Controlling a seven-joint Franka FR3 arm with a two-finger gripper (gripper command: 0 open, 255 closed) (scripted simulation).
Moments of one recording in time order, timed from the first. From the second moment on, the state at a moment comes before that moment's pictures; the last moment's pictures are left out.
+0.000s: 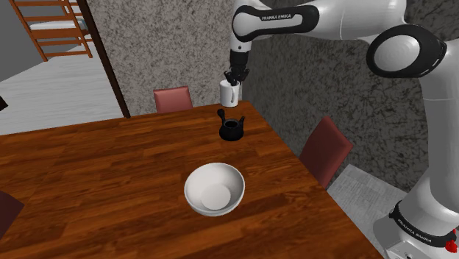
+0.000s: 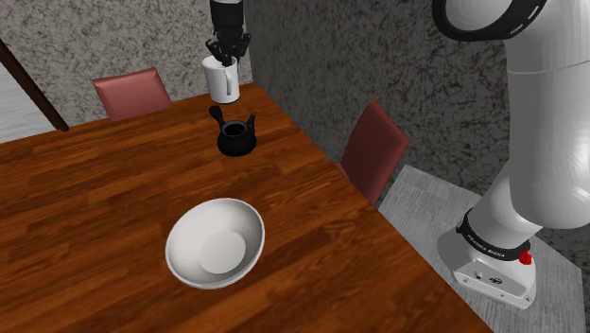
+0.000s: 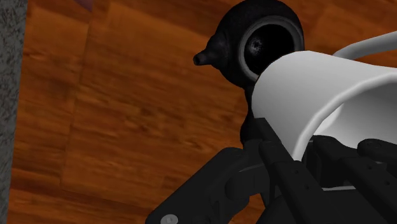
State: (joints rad) arm -0.05 0.53 0.21 -1.15 -0.05 1.76 0.14
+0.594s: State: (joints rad) arm -0.06 0.53 0.21 -1.28 -0.05 1.88 0.14
